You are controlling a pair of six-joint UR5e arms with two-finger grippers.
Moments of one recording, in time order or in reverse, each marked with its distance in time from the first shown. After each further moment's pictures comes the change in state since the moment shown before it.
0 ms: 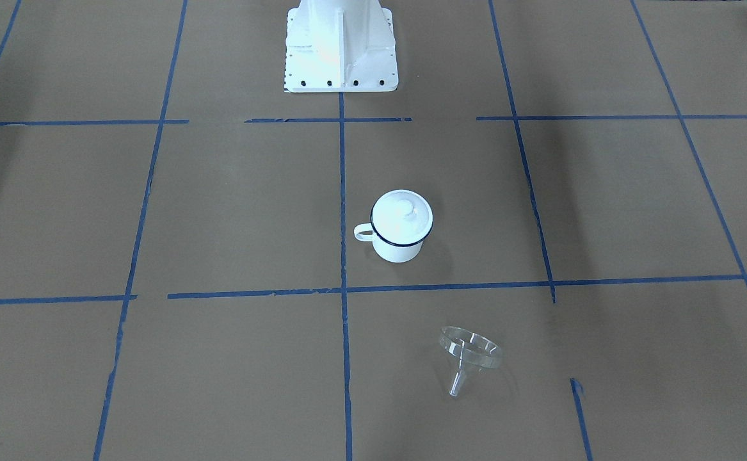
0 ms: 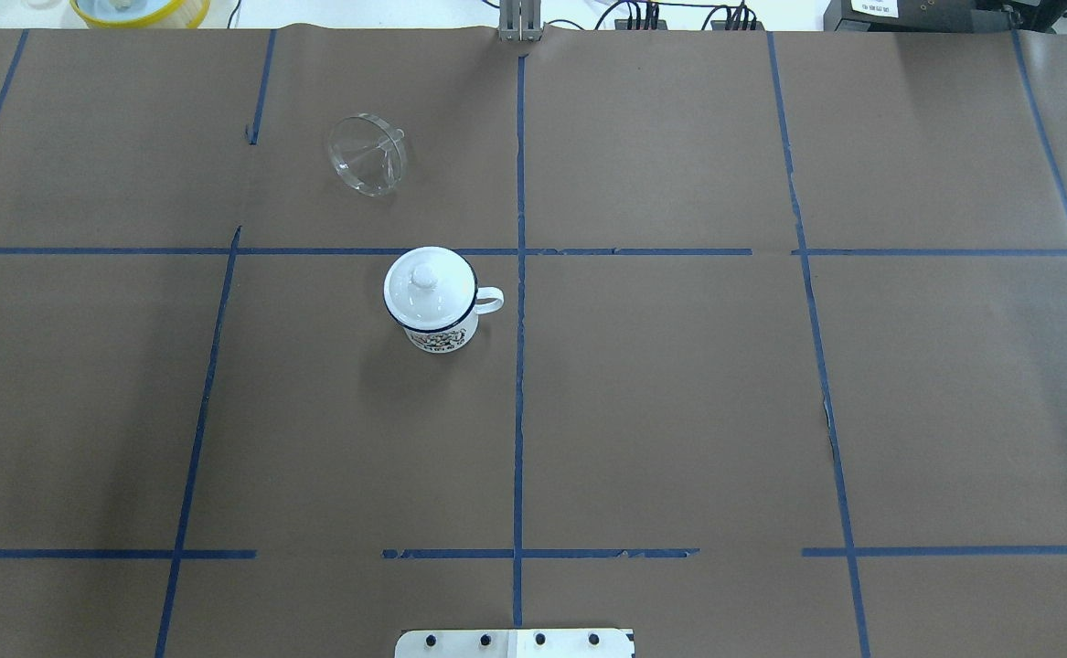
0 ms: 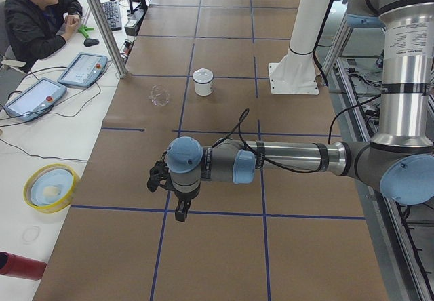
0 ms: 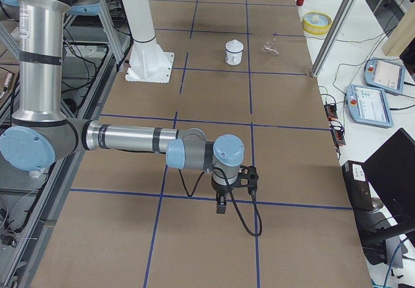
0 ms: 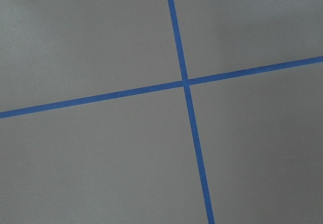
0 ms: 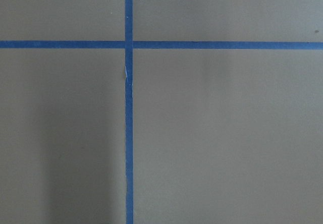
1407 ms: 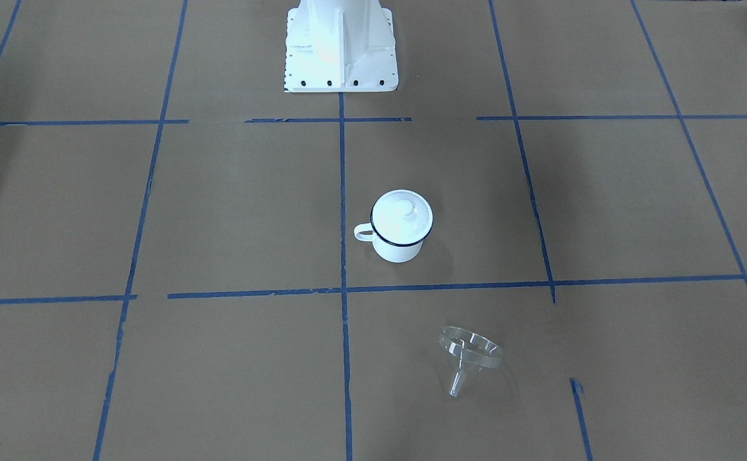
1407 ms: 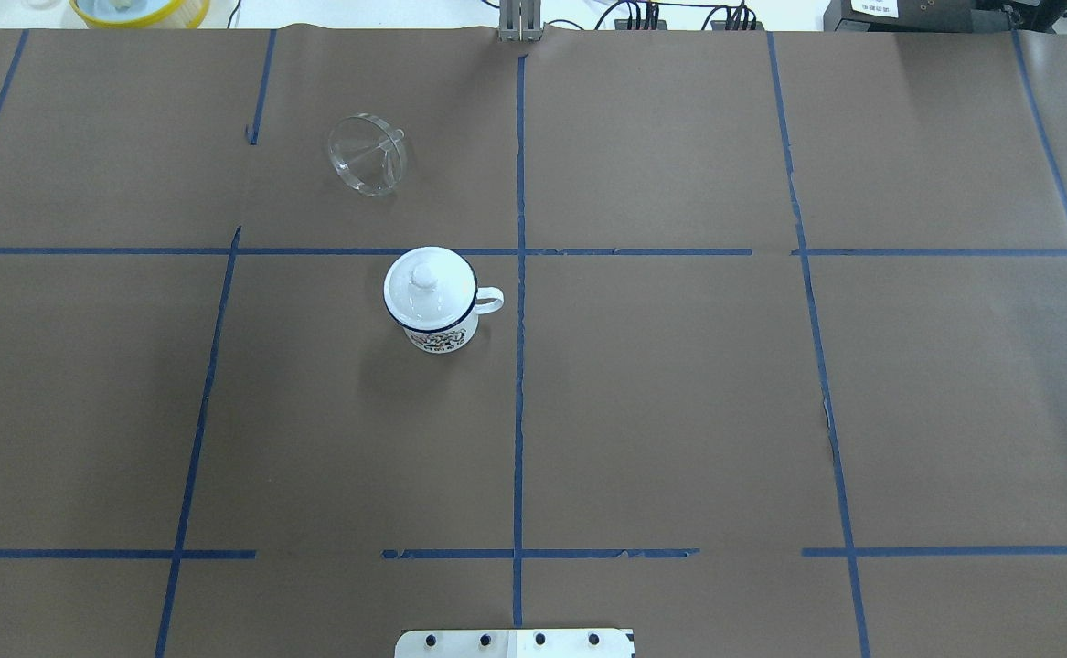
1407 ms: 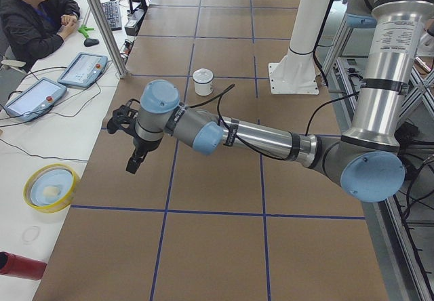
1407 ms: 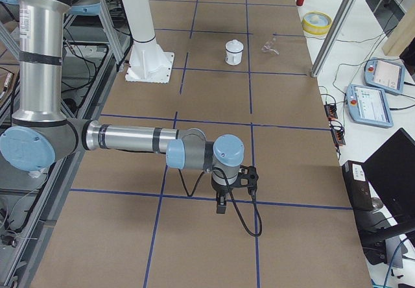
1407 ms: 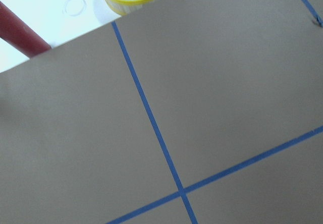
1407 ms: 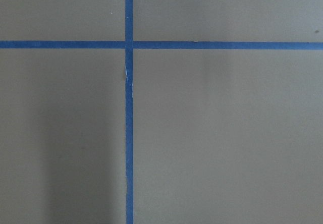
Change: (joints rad) left arm 0.066 -0.242 -0.031 -0.292 0.065 -0.512; right arm 0.000 0.000 0.000 0.000 0.000 0.000
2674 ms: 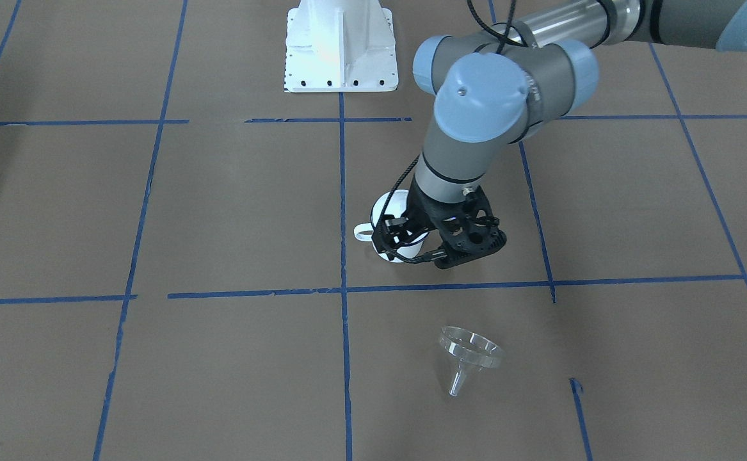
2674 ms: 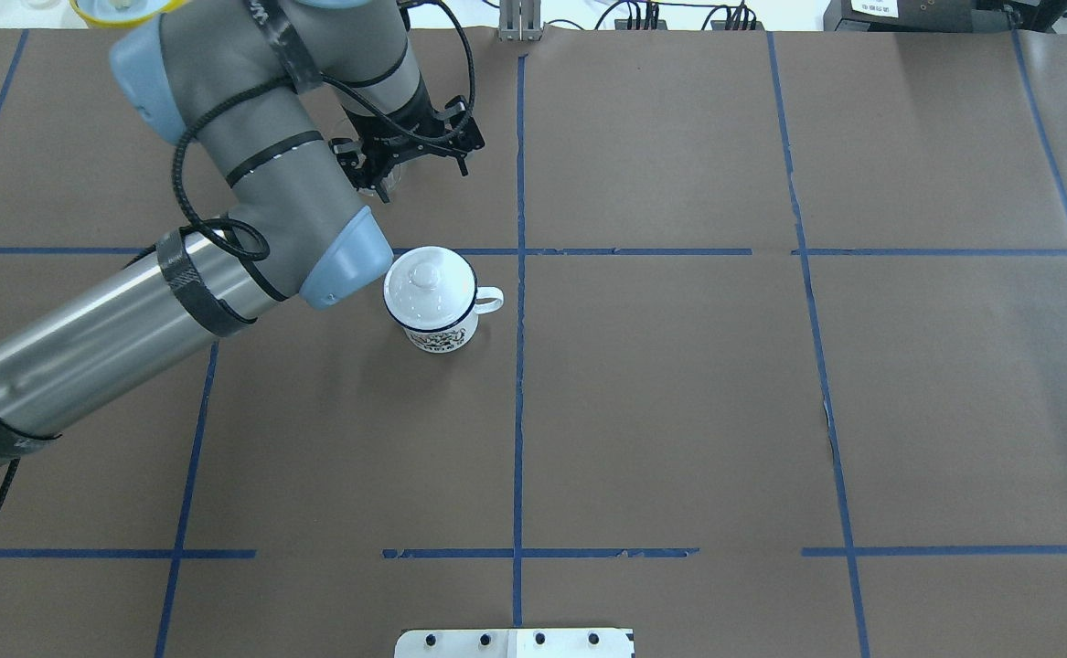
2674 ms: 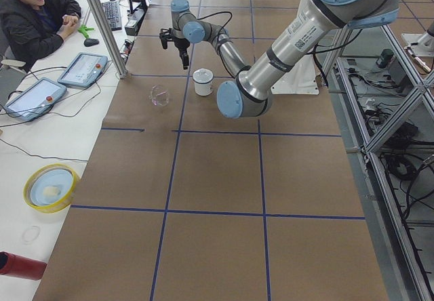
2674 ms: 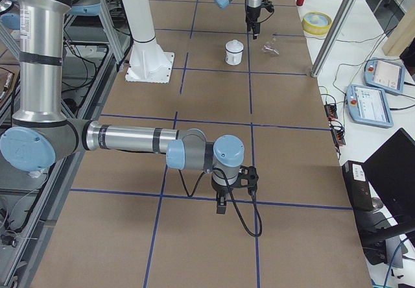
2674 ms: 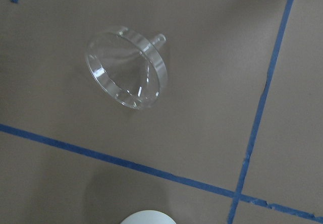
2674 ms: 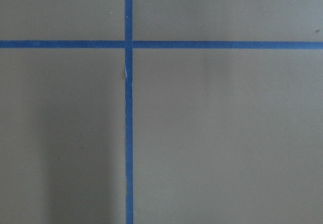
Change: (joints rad) left arm 0.793 -0.706 0.223 0.371 0.258 -1.026; right arm 0.000 0.000 0.000 0.000 0.000 0.000
